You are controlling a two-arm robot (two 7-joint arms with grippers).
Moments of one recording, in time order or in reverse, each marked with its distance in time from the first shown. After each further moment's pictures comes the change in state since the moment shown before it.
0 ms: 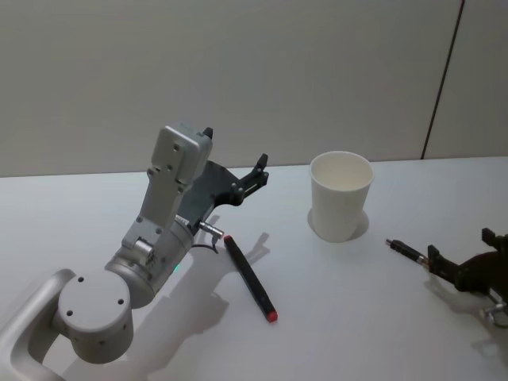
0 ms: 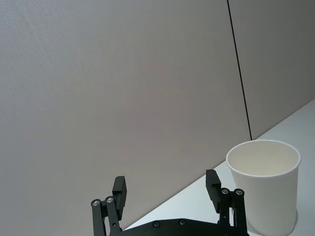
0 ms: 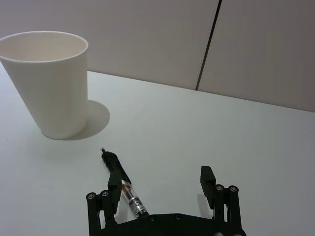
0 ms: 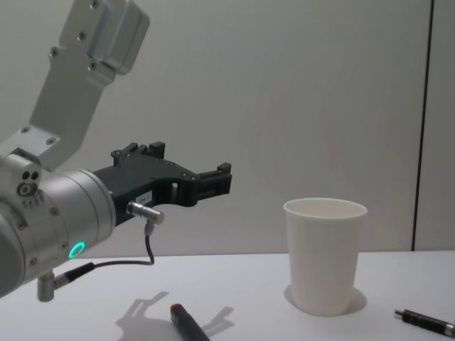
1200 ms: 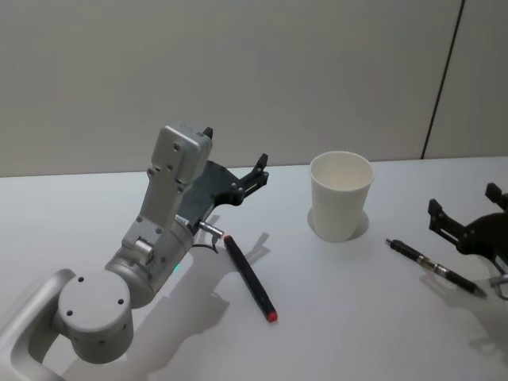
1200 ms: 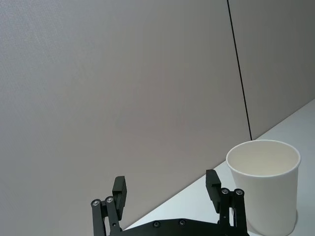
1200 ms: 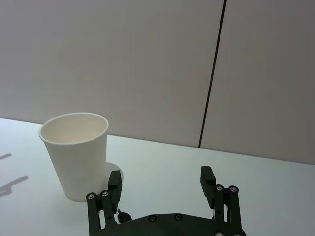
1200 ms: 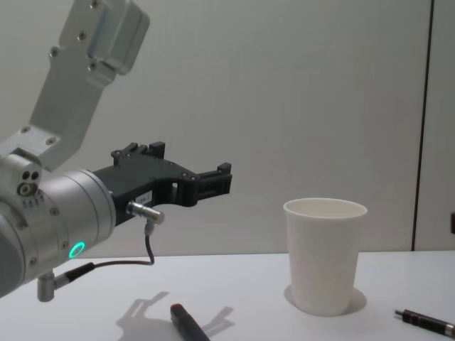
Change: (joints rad) left arm 0.000 0.000 0.000 0.000 0.000 0.000 0.000; right arm -0.007 0.014 0.005 -0.050 0.066 -0.192 -0.012
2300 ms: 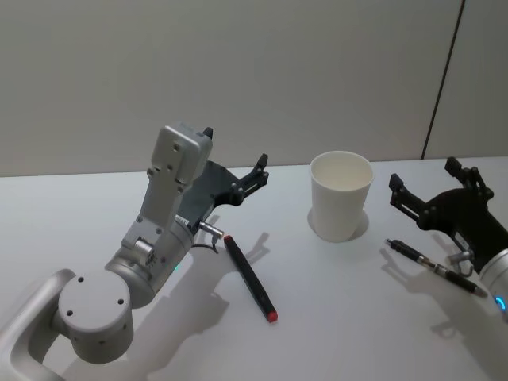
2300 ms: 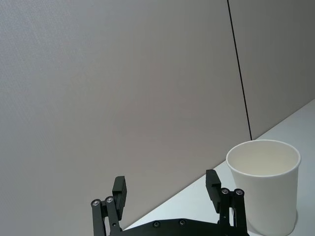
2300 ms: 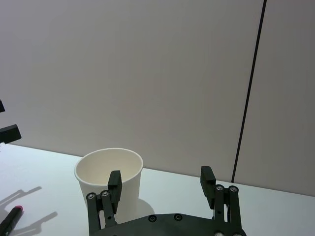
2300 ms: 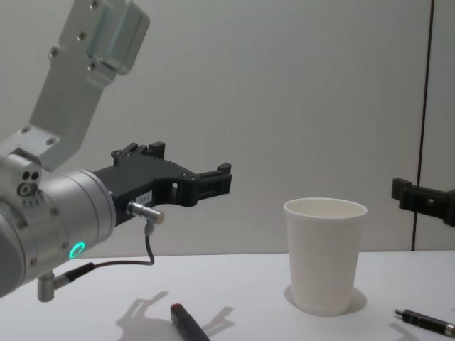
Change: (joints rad) left arm 0.000 0.000 0.000 0.000 0.000 0.000 0.000; right arm 0.105 -0.092 -0.063 0.089 -0.034 -0.100 0.057
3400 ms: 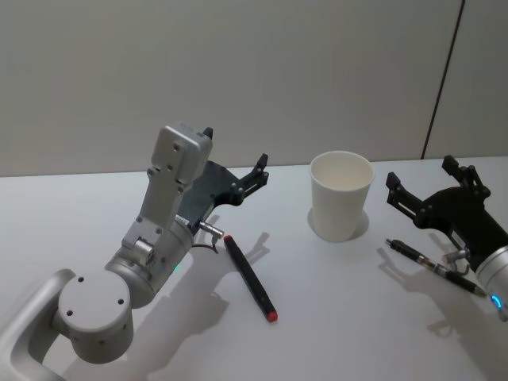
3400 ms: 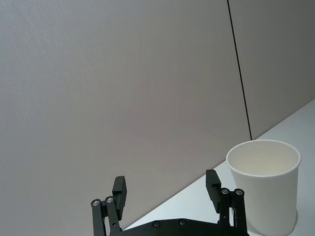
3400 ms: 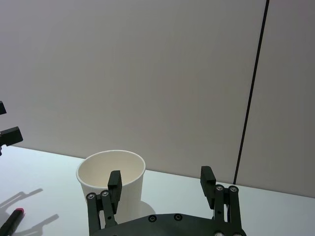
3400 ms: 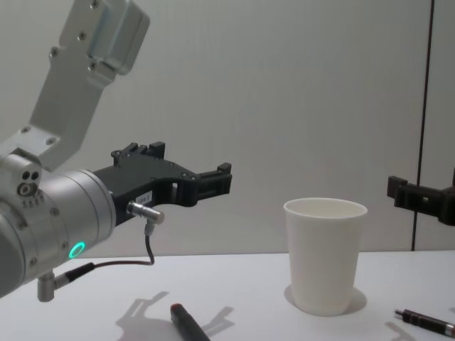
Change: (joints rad) left arm 0.000 0.000 0.000 0.000 0.000 0.000 0.000; right arm 0.006 -0.007 -0.006 0.001 -0.005 0.001 -0.005
